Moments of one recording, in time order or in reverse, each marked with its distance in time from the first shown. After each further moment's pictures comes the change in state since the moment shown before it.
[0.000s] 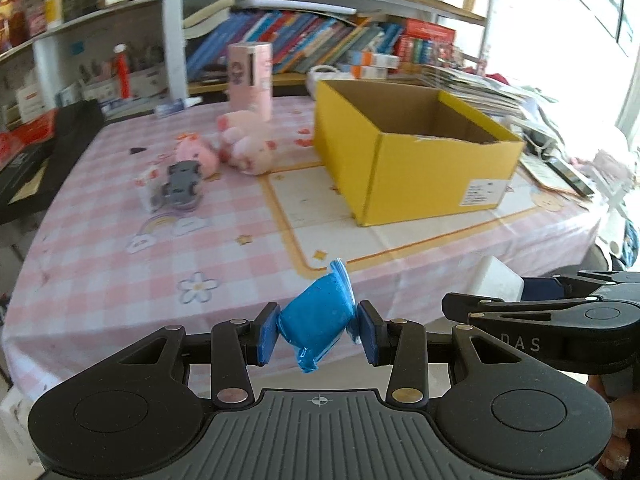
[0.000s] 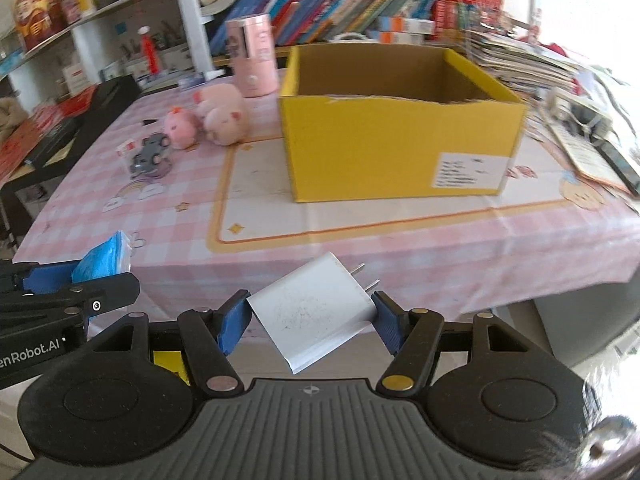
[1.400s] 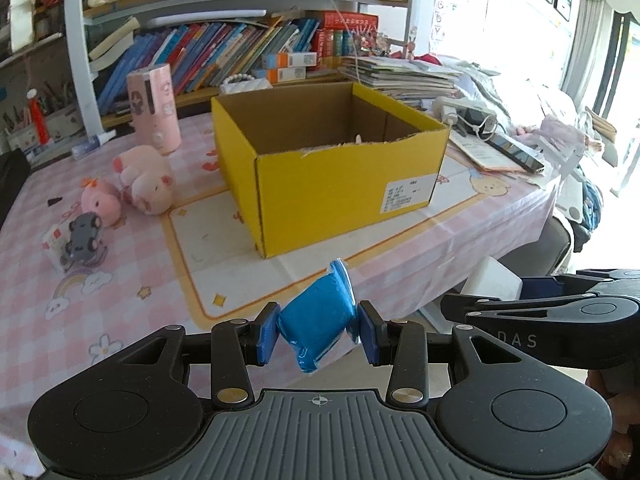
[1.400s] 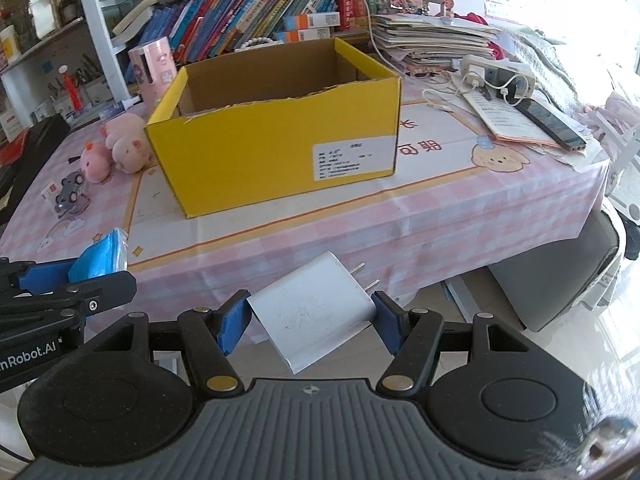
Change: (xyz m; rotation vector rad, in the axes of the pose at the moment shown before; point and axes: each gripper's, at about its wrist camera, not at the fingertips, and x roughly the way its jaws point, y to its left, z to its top) left arm 0.032 -0.066 0.029 0.149 -0.006 -0.122; right arm -0.011 -0.075 -0.001 0.153 -0.010 -0.128
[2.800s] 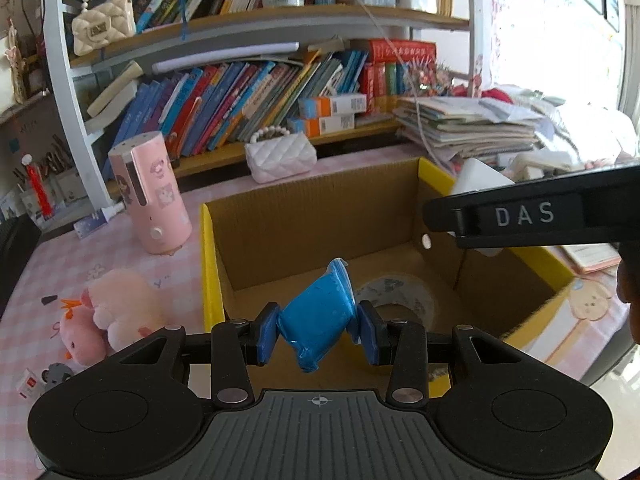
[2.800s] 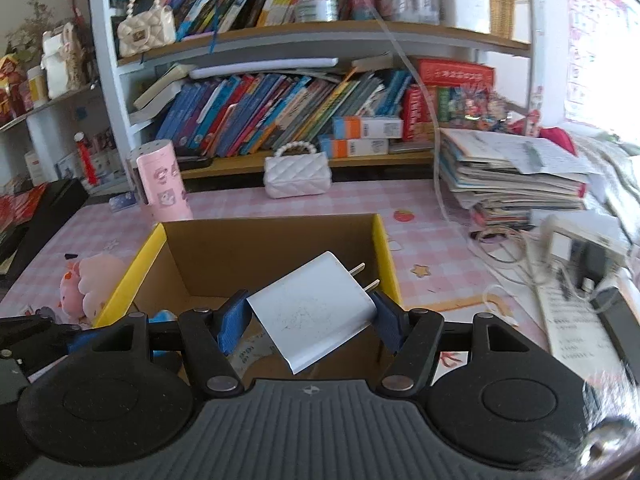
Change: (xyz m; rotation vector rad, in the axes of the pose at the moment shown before) left arm 0.131 -0.010 0.138 -0.017 -0.072 0.206; right arm 0.104 -0.032 0.213 -0.189 -0.190 0.183
